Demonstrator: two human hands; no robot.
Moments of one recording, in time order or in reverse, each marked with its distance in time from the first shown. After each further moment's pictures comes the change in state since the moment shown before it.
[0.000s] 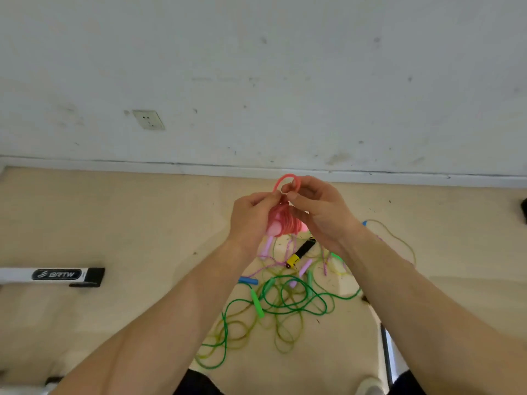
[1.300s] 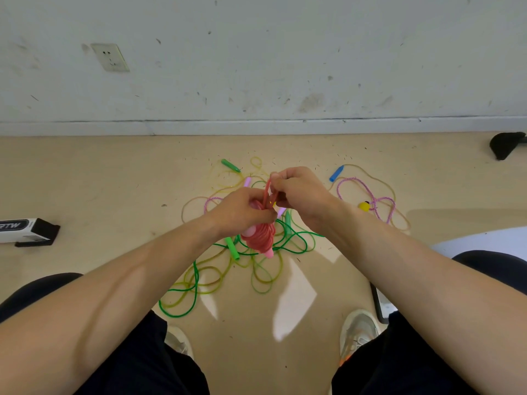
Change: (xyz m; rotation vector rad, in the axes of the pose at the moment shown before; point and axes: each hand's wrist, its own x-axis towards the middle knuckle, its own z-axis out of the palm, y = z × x) left_hand -0.093 -0.233 -0.037 0.760 -0.522 0.233; right_hand -0.143 0.186 -0.074 -0.547 0.147 0.039
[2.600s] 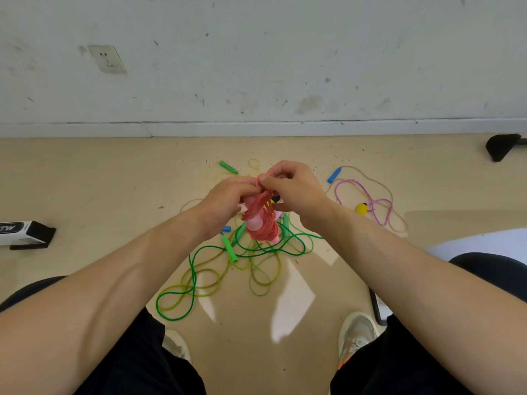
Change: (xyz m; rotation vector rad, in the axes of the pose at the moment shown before) left_hand -0.011 0.030 -0.015 -0.468 0.057 -0.158; right_hand 0.008 0.001 -0.001 0.056 0.025 -0.089
